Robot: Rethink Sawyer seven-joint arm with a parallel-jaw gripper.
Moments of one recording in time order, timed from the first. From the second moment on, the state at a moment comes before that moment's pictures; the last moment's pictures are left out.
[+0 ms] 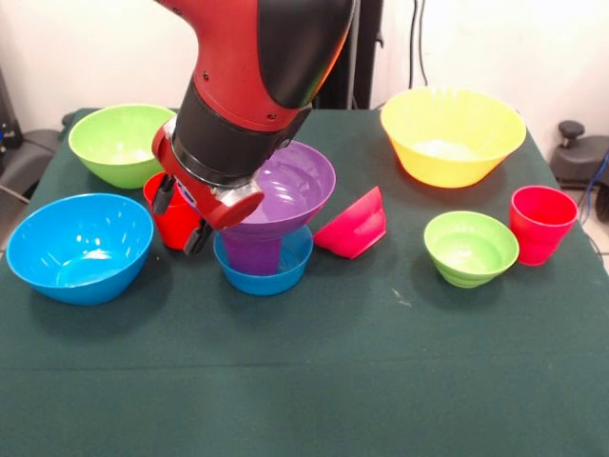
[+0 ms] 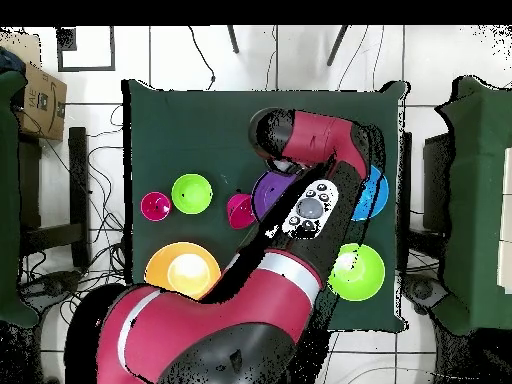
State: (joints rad) arm -0.03 -0.17 -0.59 0.99 0.16 0.87 2.24
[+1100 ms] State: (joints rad) arm -0.12 -0.20 -0.46 1.09 0.03 0.71 2.24
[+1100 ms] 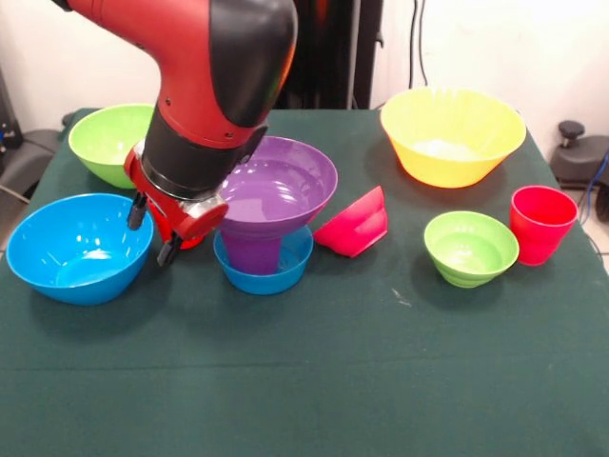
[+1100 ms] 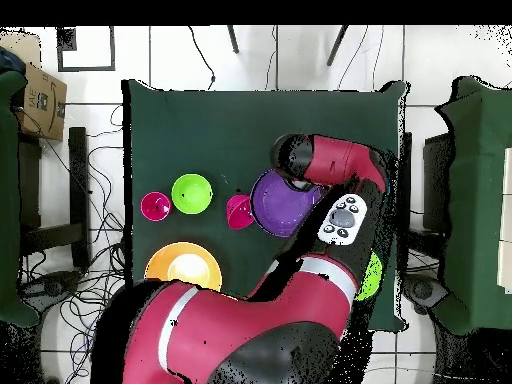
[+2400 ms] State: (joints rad) arm -0.18 -0.22 -0.34 1.12 -0.15 0.69 2.24
